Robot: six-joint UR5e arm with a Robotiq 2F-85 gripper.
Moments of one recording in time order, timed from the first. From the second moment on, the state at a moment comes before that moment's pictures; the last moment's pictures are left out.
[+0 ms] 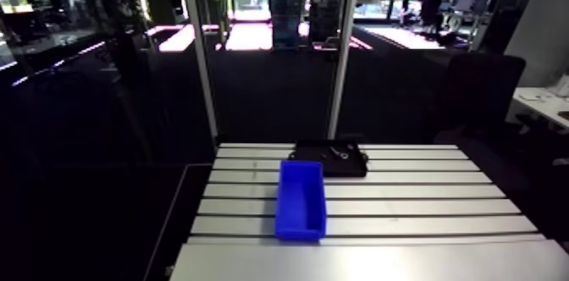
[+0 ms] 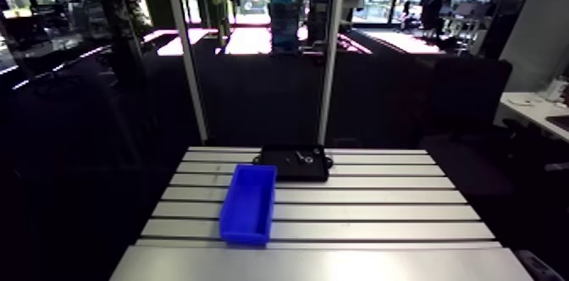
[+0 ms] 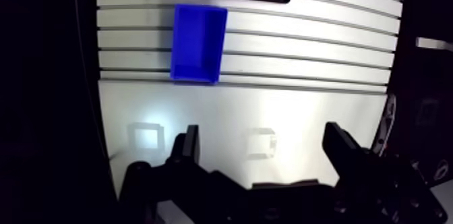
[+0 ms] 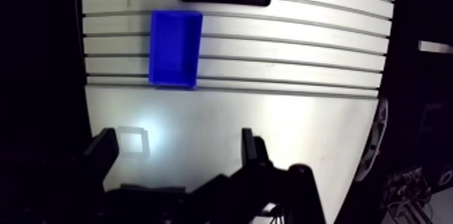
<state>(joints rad) -0.02 -1.47 1.22 -1.30 -1.62 -1.67</state>
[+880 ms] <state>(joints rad) -0.08 -1.22 1.25 -1.60 -1.62 -1.98</state>
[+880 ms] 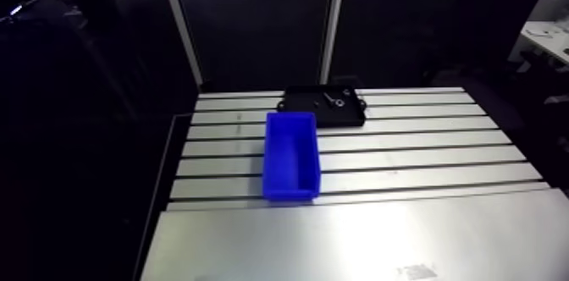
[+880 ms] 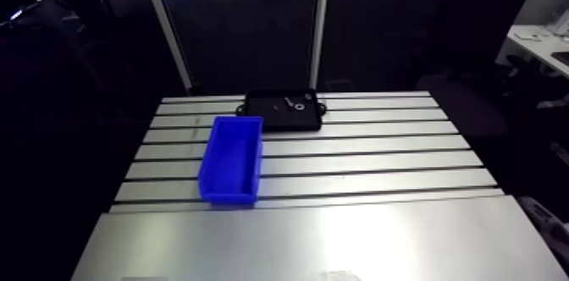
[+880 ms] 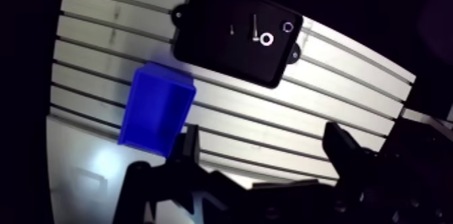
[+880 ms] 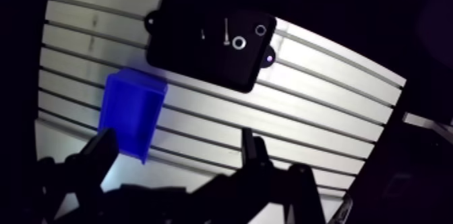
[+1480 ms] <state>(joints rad) -0.10 -0.98 1.15 -1.67 -1.62 -2.04</state>
